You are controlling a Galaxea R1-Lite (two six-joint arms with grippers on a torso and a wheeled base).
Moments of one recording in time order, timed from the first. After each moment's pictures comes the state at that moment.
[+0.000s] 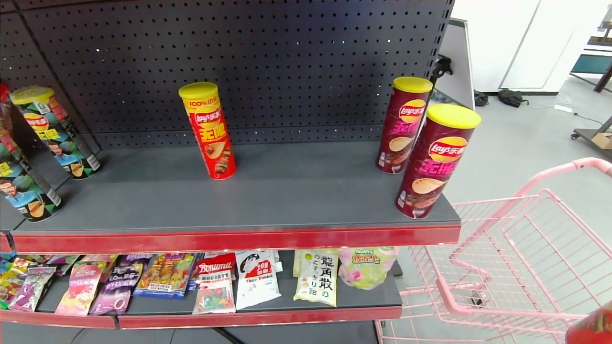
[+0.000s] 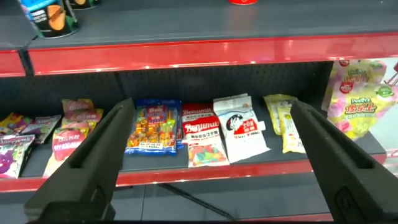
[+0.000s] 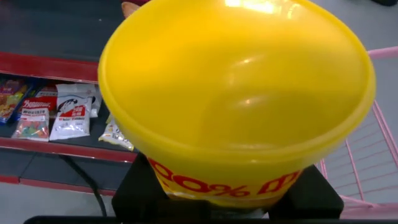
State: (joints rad) left arm 0.00 0.00 0.00 0.00 -0.04 0.02; right arm 0.12 0.48 -0.43 0.06 -0.01 -0.09
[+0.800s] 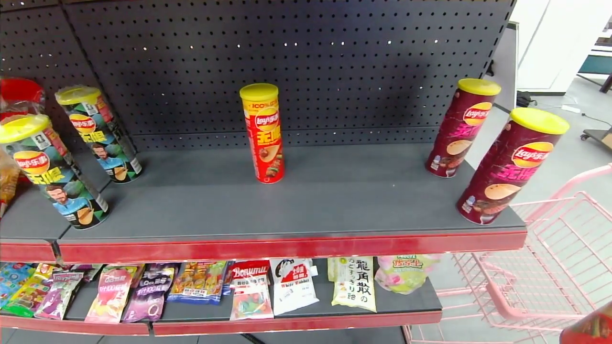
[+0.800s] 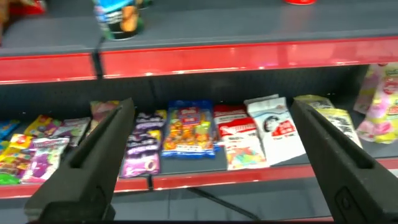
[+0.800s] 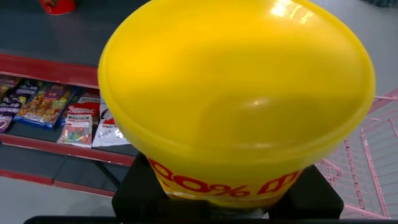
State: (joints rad) left arm 0.00 0.00 0.00 0.00 -0.04 0.02; right arm 0.12 0.47 -0.43 0.06 0.05 -0.08
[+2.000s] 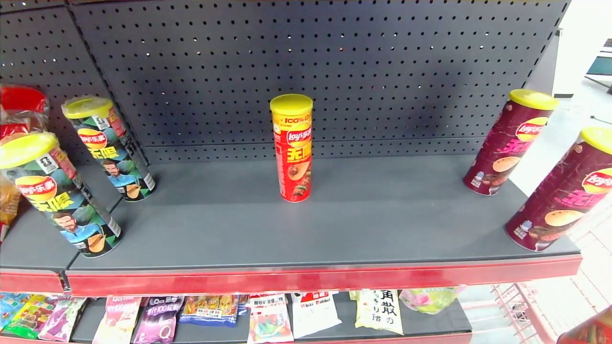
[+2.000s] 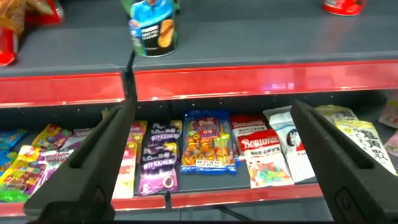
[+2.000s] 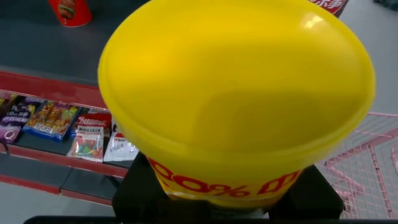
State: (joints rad) left arm 0.00 0.00 0.00 0.00 -0.04 0.02; right arm 0.12 0.45 -0.41 0.07 0.08 -0.09
